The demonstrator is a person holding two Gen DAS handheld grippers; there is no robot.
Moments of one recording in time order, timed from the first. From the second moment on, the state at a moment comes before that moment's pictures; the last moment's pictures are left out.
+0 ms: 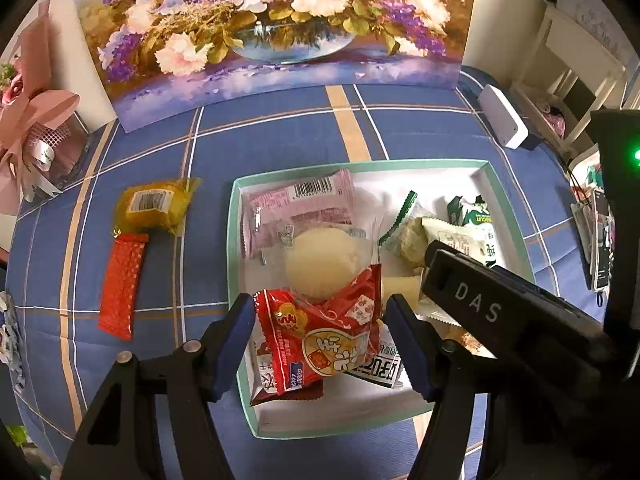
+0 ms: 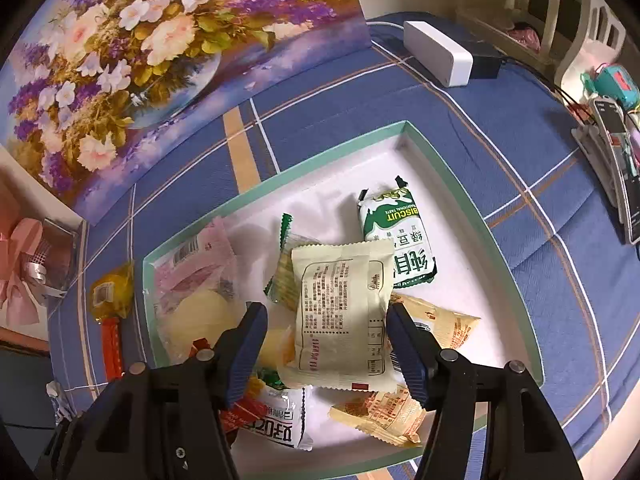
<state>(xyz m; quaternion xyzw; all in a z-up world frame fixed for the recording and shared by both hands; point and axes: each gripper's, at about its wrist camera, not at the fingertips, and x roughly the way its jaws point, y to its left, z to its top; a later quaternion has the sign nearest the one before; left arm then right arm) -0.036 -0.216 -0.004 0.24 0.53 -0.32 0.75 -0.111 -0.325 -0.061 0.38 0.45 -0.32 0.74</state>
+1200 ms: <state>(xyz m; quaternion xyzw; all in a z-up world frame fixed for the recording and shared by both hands) 0.097 -0.069 0.002 0.04 0.57 -0.09 0.82 -0.072 -0.284 -0.026 0.34 0.43 -0.27 0.79</state>
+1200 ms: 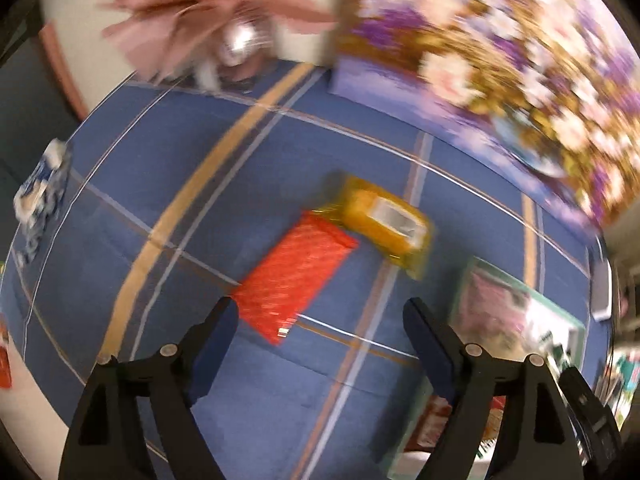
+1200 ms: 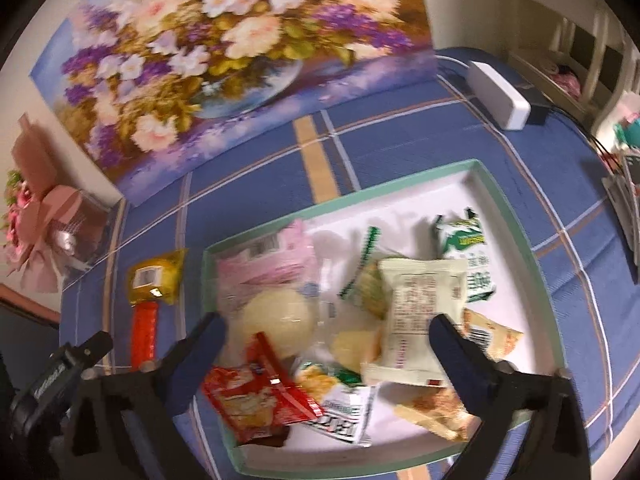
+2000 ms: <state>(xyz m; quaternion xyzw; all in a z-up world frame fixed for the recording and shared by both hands) 0.149 0.049 0.003 -0.04 0.56 0.02 0.83 0.015 -0.162 0.003 0.26 0.45 -0.16 0.84</state>
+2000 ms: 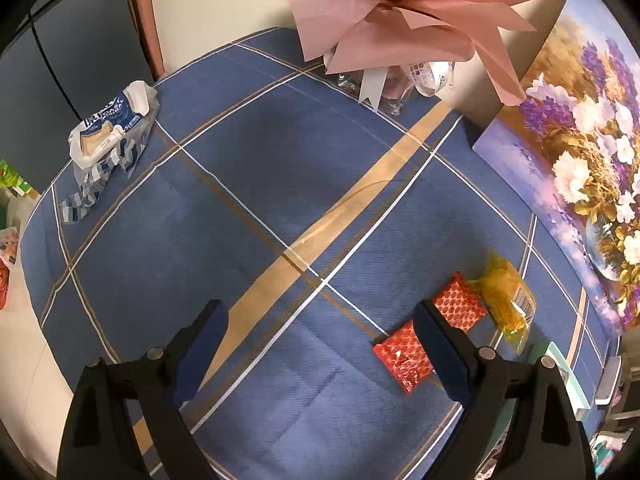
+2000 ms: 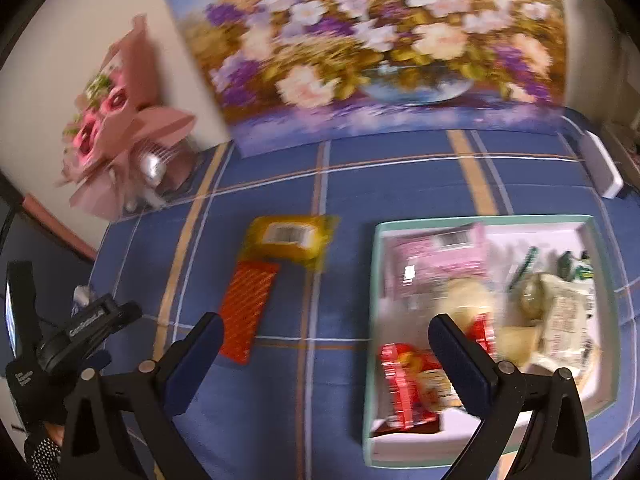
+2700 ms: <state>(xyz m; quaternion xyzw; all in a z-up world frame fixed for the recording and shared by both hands) 0.157 0.018 -0.037 -0.01 0.60 -0.02 0.80 0.036 -0.177 -0.035 0.28 0.46 -0.18 0.82</state>
